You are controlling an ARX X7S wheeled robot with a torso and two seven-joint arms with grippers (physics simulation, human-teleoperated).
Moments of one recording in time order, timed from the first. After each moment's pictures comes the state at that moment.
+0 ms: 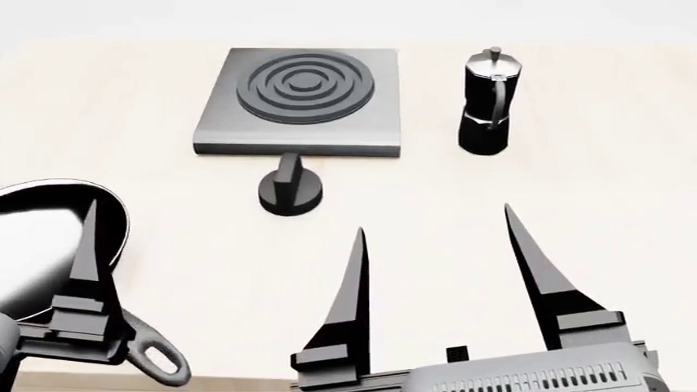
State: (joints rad) left arm -0.21 -0.20 0.09 0.80 -0.14 -0.61 -0.14; right arm 0.21 0.16 -0.28 -1.03 -0.12 0.85 0.11
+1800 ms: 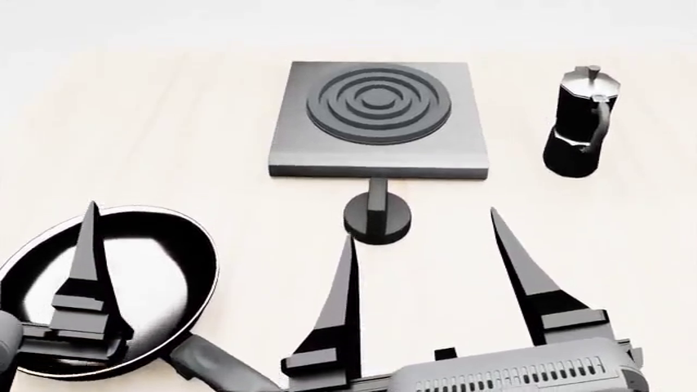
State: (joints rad) left arm -0.21 -0.25 0.11 0.79 -0.17 -0.60 -0.20; right arm 0.21 0.12 -0.30 -1.03 -0.18 0.87 0.05
